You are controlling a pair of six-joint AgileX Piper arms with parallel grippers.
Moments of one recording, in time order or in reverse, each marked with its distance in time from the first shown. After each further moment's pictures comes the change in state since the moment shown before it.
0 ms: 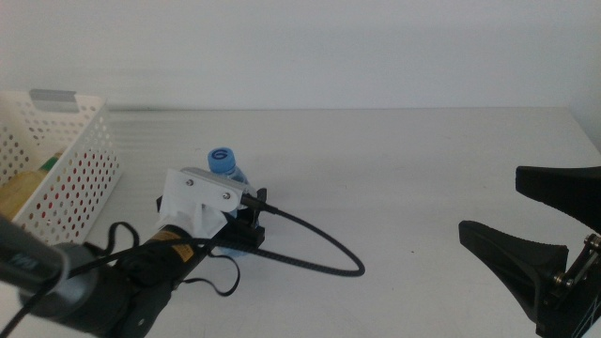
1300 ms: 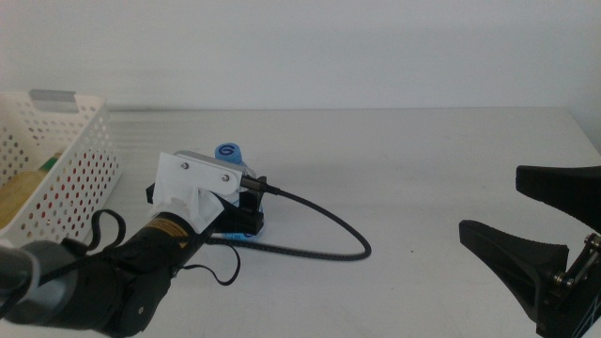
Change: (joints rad) left arm -0.052 -0.155 0.015 -0.133 0.161 0.064; right arm 0.000 0.000 -0.001 0.000 0.000 0.000
